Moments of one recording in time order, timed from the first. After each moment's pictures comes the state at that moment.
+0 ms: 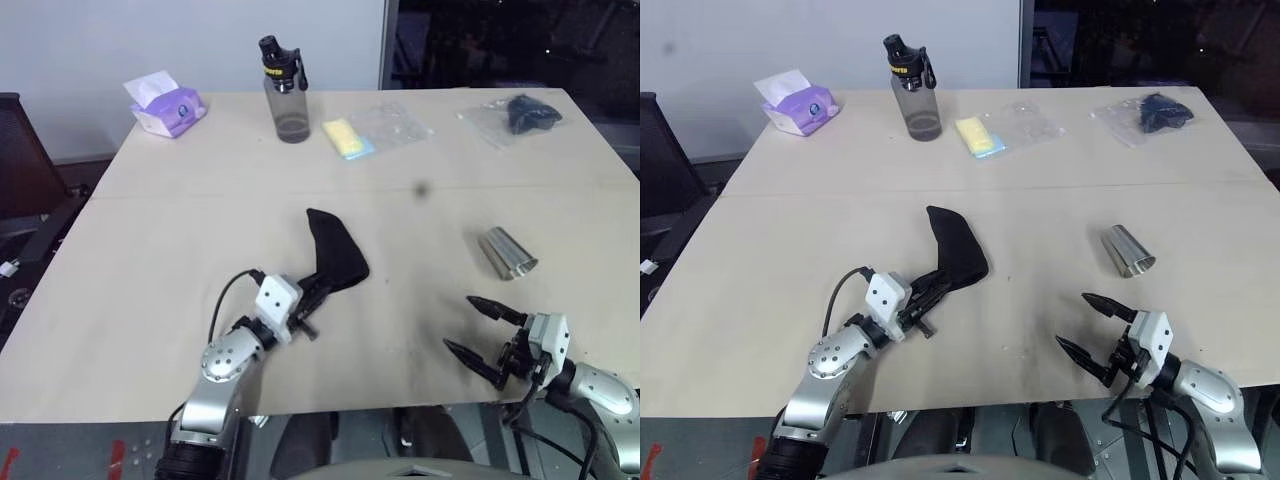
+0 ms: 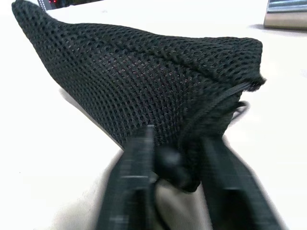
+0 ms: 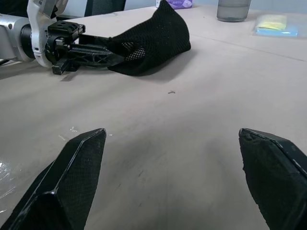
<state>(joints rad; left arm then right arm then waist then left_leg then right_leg) 0.06 0.32 -0.08 -0.10 -0.15 -0.07 -0.61 0.29 -0.49 -0.08 -0.14 0.45 -0.20 1.01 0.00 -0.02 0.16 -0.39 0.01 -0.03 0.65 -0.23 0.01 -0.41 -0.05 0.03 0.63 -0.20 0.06</state>
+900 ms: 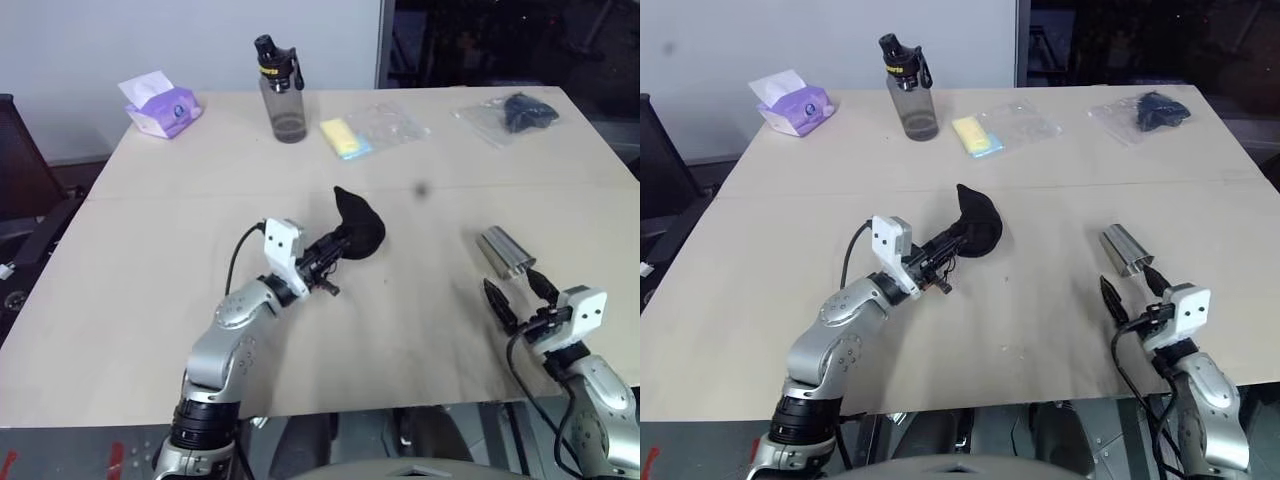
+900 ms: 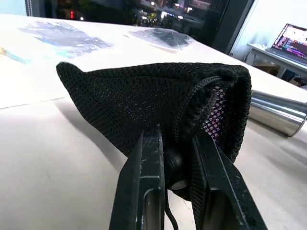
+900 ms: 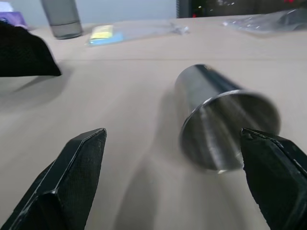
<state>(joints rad) -0.15 0.27 -0.05 -0.30 -0.43 0.43 -0.50 0.19 -0.32 -0.23 -0.11 0.42 -0.07 0.51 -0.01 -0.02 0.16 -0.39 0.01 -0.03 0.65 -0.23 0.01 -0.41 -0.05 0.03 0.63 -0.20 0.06</state>
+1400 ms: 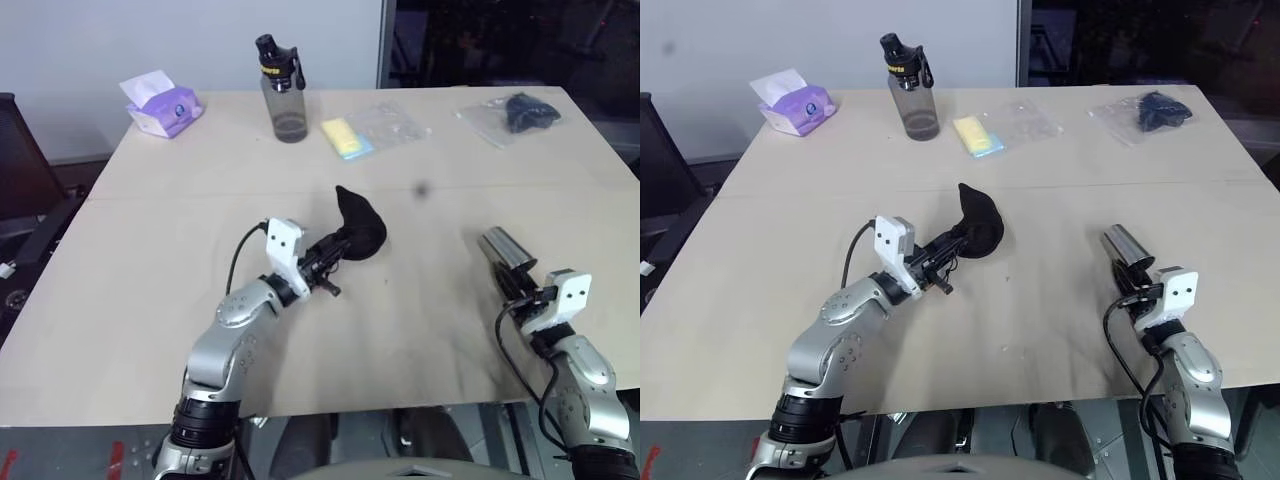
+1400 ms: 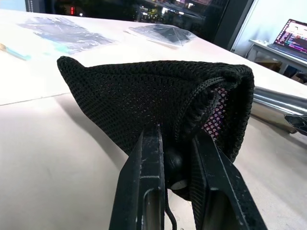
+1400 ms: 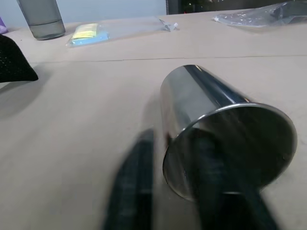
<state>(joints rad) -0.16 0.27 -0.05 -0.30 -0.42 0.44 -0.50 0.10 -0.29 -0.22 -0.02 0.40 -0.05 0.50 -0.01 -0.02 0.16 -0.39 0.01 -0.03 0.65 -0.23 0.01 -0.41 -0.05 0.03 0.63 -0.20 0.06</state>
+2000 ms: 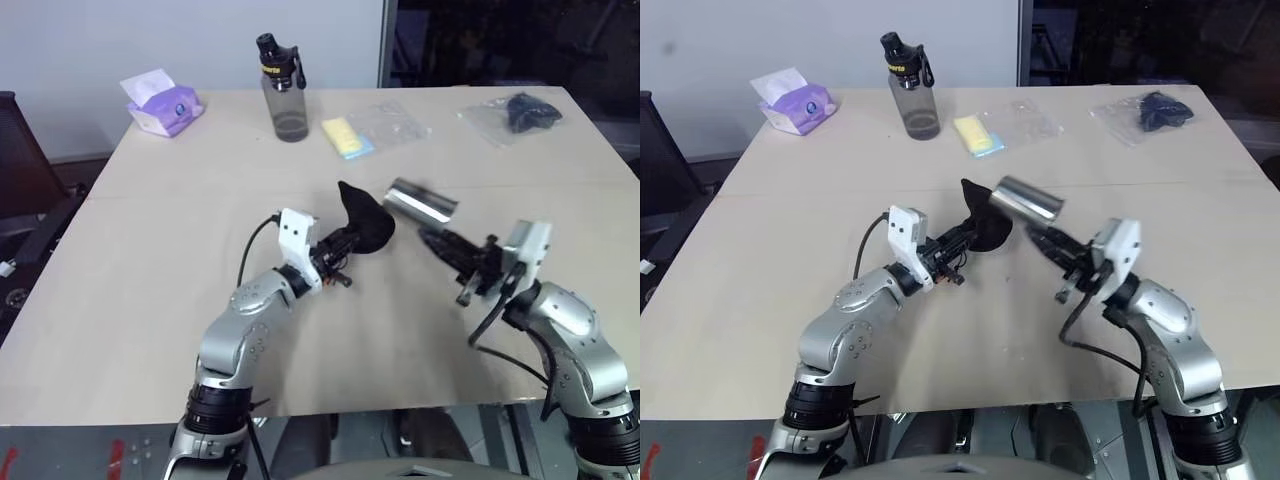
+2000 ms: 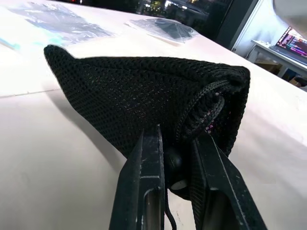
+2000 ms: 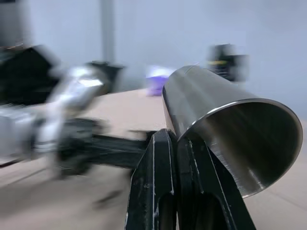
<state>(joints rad) -0.23 0.22 -0.06 -0.29 -0.44 0.56 -0.43 -0.08 -0.46 0.09 -0.44 0.48 0.16 0.76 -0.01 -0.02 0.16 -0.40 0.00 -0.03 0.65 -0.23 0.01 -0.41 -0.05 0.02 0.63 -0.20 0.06</state>
